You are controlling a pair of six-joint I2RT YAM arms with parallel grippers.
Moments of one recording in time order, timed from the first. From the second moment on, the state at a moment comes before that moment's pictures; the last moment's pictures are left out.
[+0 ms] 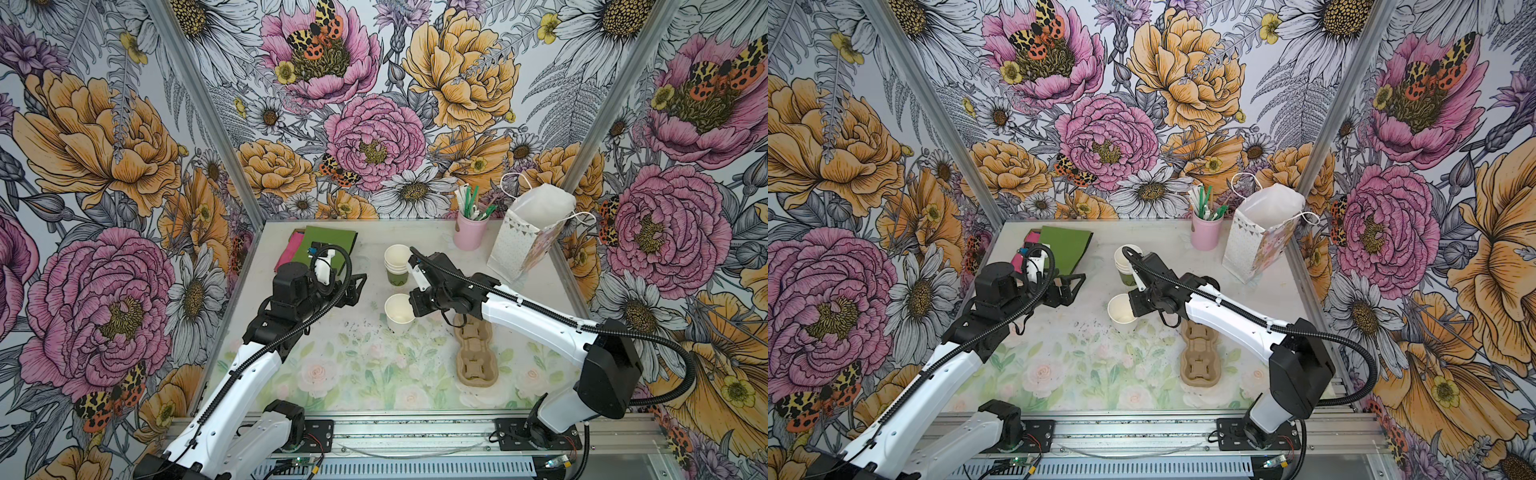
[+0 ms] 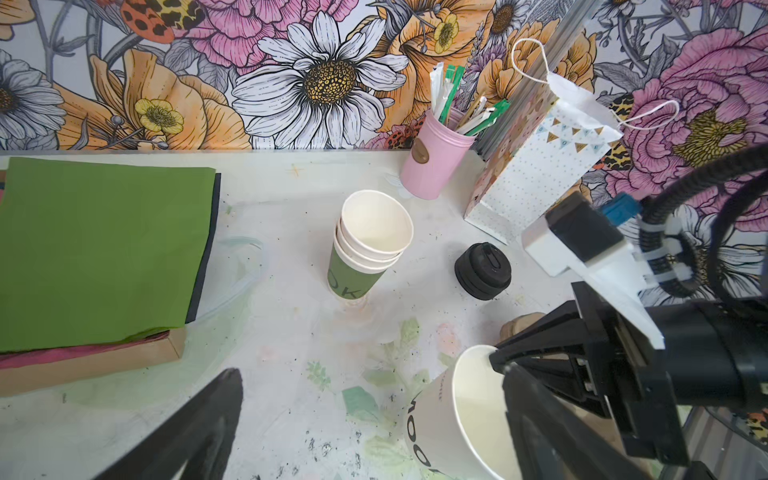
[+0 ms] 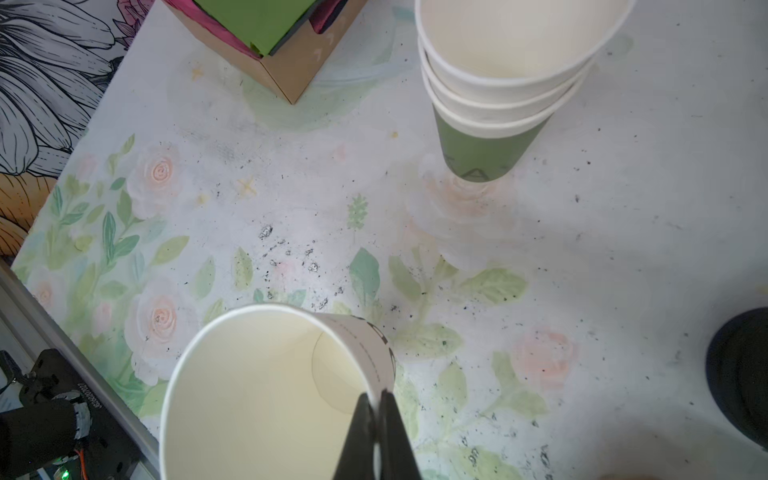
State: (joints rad) left arm -0.29 0.92 0.81 -0.26 0.28 -0.23; right arm 0.77 1.57 1.24 -0.58 -0.07 0.34
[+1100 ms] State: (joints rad) left arm -0.29 0.87 0.80 -0.29 0.25 -0.21; right arm 0.78 1.63 1.14 -0.42 -0.02 0.34
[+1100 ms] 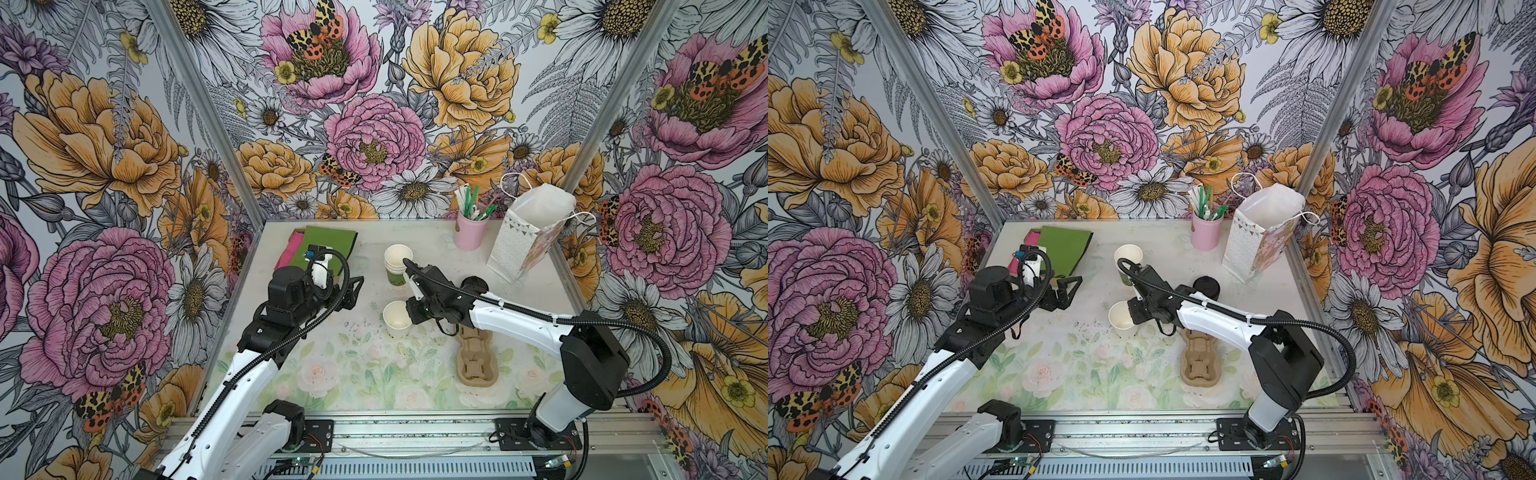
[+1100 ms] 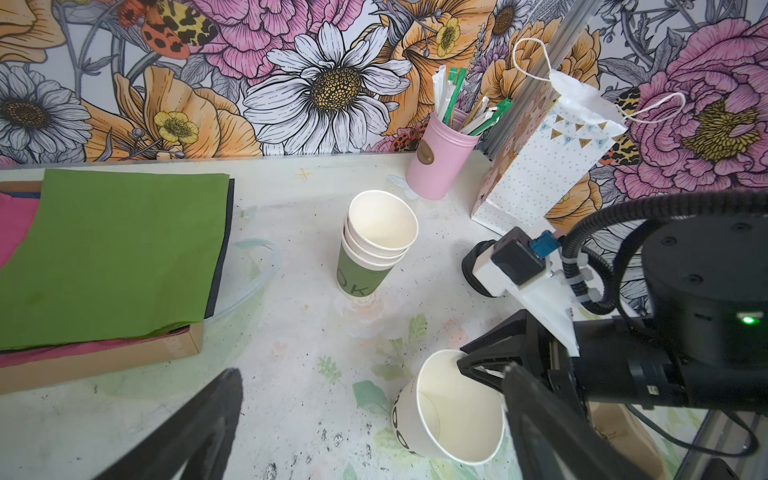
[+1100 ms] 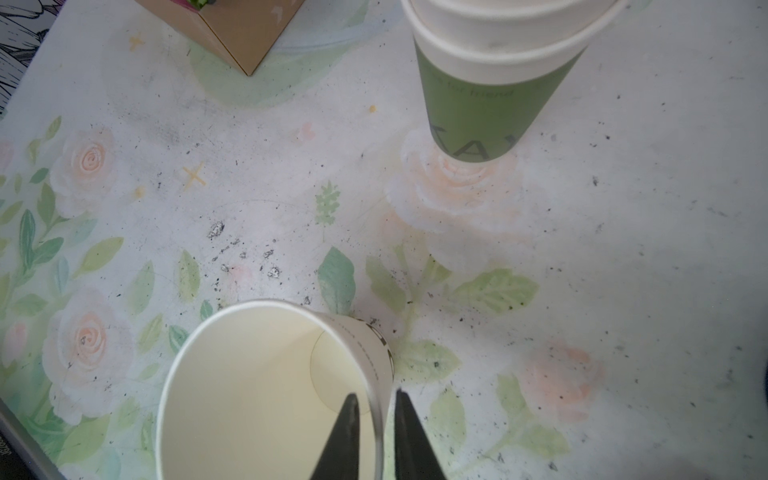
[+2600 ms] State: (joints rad) left arm -0.29 0.84 0.80 -0.29 0.25 -0.21; right arm 0.29 1.77 1.26 -0.65 0.12 0.21
